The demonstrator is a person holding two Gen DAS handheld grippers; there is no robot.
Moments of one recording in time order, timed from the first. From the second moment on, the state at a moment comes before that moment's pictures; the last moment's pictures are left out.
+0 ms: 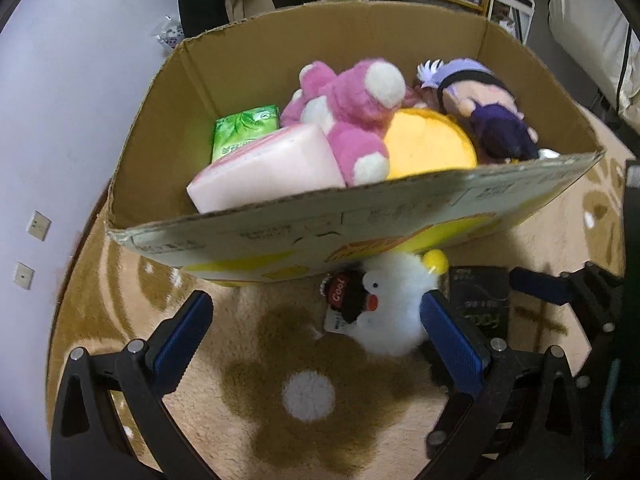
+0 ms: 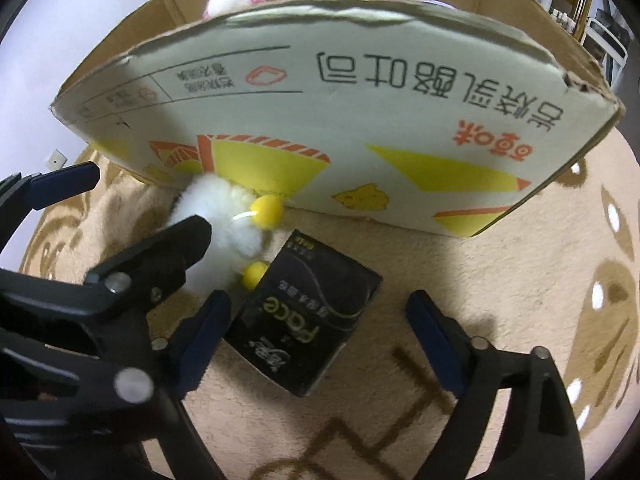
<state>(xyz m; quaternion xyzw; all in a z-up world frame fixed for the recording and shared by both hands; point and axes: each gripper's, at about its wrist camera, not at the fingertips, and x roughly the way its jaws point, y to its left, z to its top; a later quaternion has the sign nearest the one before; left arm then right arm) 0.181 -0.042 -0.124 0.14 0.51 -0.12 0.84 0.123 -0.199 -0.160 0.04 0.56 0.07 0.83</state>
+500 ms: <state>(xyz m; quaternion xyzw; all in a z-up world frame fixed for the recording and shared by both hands) 0.192 -0.047 -0.141 0.12 0.52 -0.11 0.84 0.118 -0.207 -0.157 0.03 0.56 0.04 0.83</state>
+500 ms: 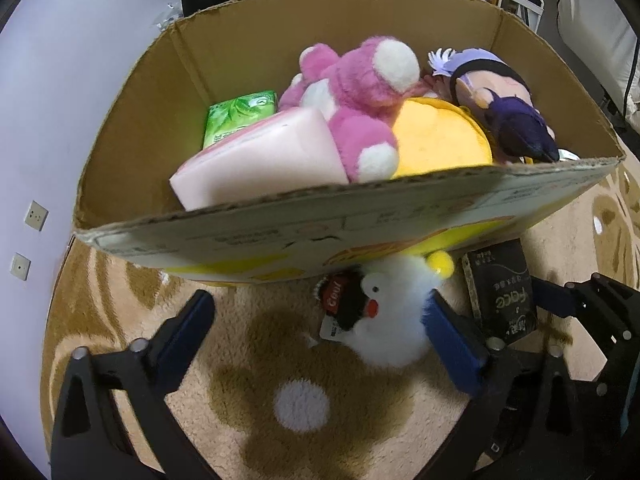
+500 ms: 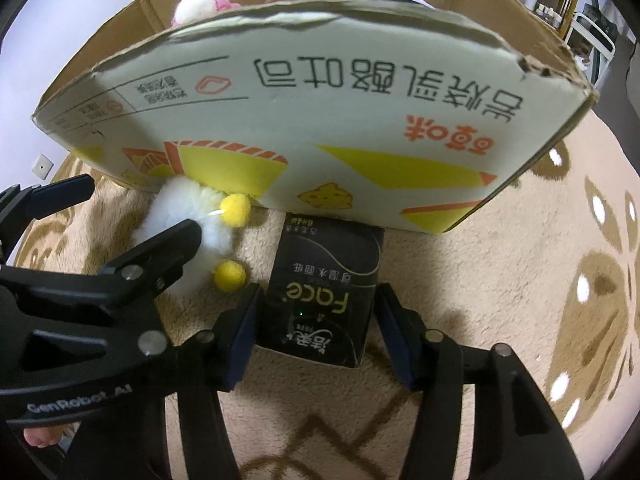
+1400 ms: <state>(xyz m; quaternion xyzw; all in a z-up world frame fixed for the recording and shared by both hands) 0.165 -0.062 -0.162 0.11 0.54 -0.14 0.82 0.107 -0.208 -0.174 0.02 0.56 0.04 0.83</state>
